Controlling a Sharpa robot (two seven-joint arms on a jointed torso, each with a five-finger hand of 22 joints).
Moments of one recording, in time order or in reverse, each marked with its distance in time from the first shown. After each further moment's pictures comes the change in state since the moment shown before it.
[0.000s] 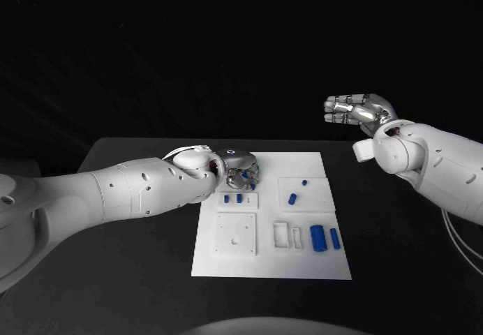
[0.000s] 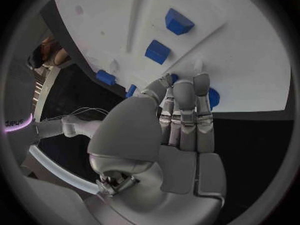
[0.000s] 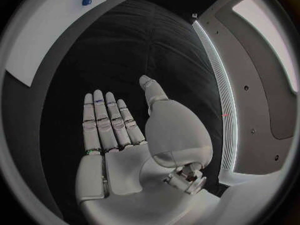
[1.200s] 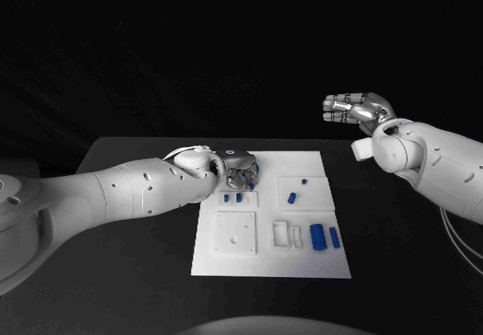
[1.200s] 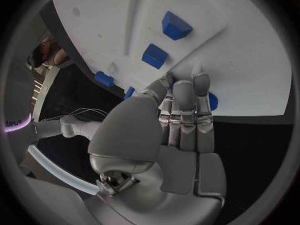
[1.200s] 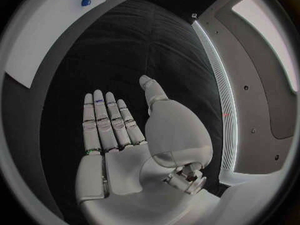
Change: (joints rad) left arm -0.010 0.013 0.001 -0.027 0.004 0.007 0.004; left_hand 0.022 0.045 0.001 -0.005 -0.034 0.083 0.007 -0.008 0.000 0.105 -0.018 0.000 0.003 0.004 0.004 0.004 0.001 0.000 0.000 0.000 0.019 0.000; right arm 0.000 0.003 0.000 0.001 0.000 0.001 0.000; right_hand 0.000 0.000 -0.003 -0.003 0.000 0.000 0.000 0.000 0.000 0.000 0.000 0.000 0.000 0.000 0.000 0.000 0.000 0.000 0.000 0.000 0.000 0.000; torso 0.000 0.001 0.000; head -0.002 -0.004
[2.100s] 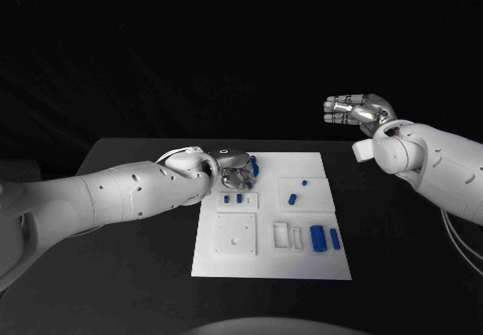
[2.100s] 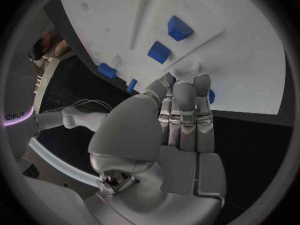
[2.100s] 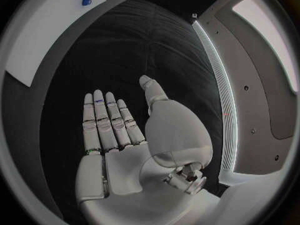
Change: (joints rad) left arm -0.007 -0.065 0.027 0.064 0.052 -0.038 0.011; left_hand -0.008 0.016 -0.010 -0.028 0.012 0.012 0.001 0.004 0.000 0.012 0.002 0.000 -0.001 0.007 0.000 0.000 -0.003 0.000 -0.004 0.004 0.023 0.000; right arm 0.000 -0.003 0.000 -0.003 0.000 0.000 0.000; right_hand 0.000 0.000 0.000 0.000 0.000 0.000 0.000 0.000 0.000 0.000 0.000 0.000 0.000 0.000 0.000 0.000 0.000 0.000 0.000 0.000 0.000 0.000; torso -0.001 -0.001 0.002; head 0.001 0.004
